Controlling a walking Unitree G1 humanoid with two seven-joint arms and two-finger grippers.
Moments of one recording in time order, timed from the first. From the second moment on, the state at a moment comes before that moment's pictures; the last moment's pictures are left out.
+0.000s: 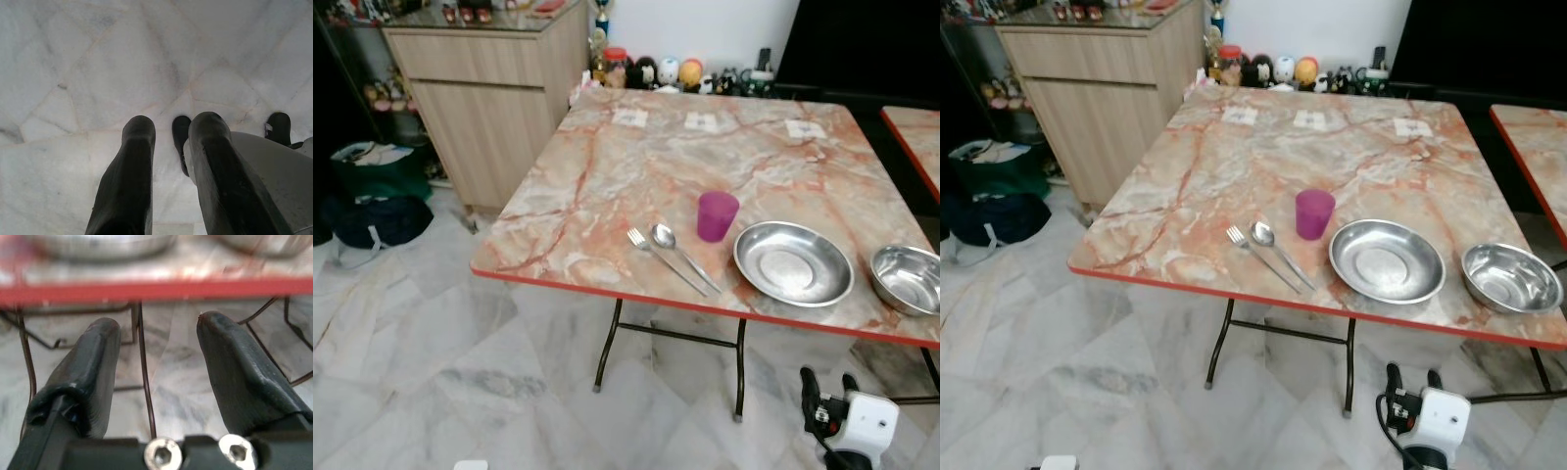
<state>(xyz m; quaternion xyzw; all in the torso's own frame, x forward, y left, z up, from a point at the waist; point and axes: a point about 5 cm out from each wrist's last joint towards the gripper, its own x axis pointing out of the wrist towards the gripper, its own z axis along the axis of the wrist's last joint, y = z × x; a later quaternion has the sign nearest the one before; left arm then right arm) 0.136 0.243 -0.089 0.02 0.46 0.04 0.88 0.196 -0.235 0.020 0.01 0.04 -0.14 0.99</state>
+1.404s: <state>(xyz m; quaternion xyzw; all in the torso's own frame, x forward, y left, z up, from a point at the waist) 0.147 0.225 -0.090 0.02 0.46 0.04 0.89 0.313 -0.256 0.067 0.28 0.07 -0.31 0.91</state>
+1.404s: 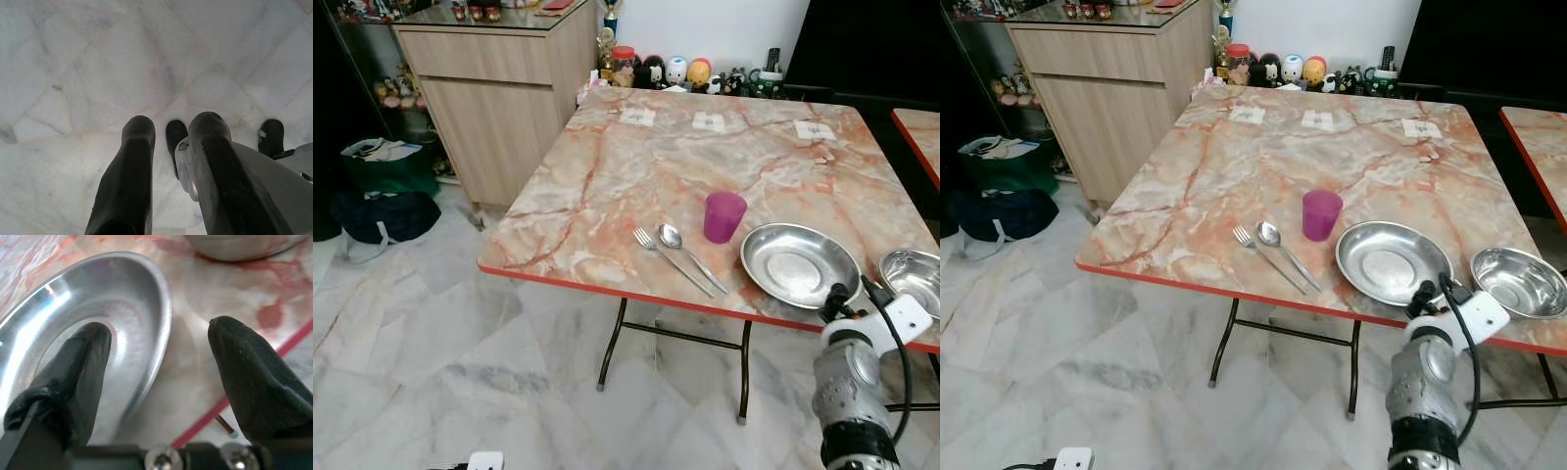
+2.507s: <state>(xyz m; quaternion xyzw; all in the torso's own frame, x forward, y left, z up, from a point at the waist) 0.141 0.223 -0.093 0.02 0.46 0.04 0.88 0.328 -0.247 0.059 0.26 0.13 -0.32 0.90</state>
